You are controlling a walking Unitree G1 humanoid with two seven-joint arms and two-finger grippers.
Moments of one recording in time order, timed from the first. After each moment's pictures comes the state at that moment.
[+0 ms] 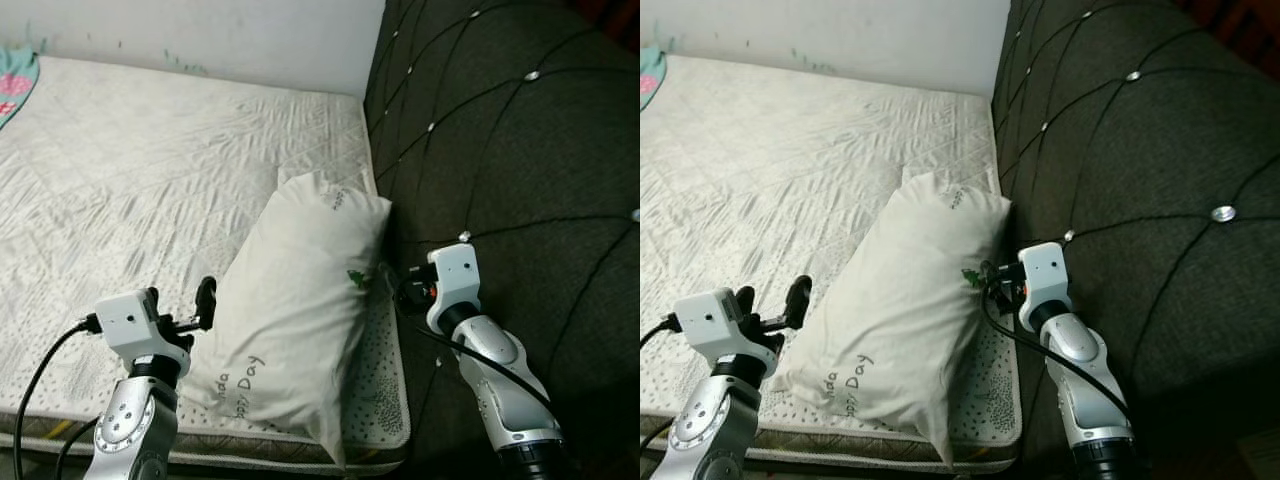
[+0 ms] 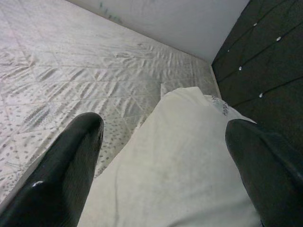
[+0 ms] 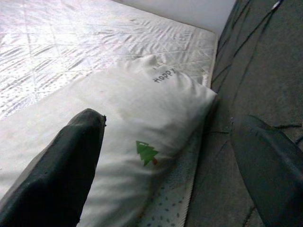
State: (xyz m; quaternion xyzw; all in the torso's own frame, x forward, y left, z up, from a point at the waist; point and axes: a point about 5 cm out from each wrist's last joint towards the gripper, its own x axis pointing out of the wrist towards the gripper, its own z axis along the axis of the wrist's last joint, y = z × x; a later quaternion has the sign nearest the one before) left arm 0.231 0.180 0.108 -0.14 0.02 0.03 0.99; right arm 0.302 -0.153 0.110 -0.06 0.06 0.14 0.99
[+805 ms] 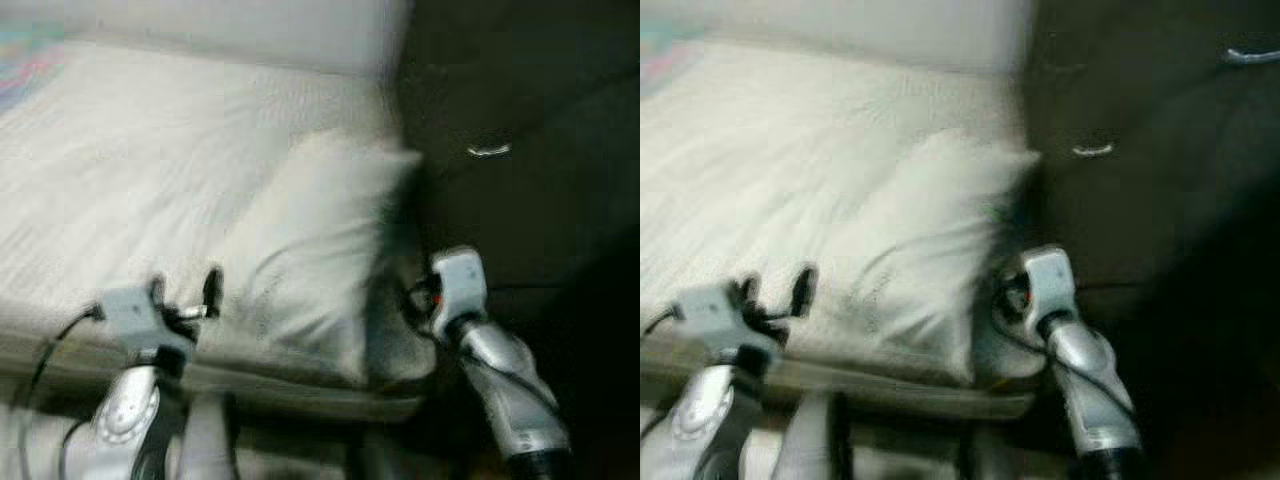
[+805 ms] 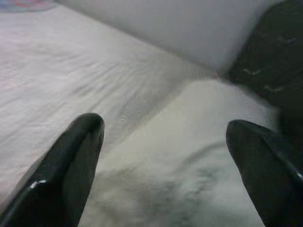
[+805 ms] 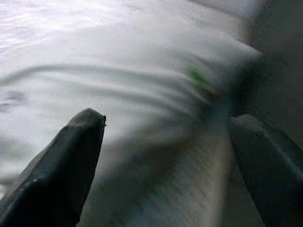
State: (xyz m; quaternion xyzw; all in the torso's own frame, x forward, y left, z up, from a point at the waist) left arm 0.229 0.181 0.120 -0.14 -0.01 0.03 0.99; right arm 0.310 -0.151 0.123 -0.06 0.04 0.16 0.98
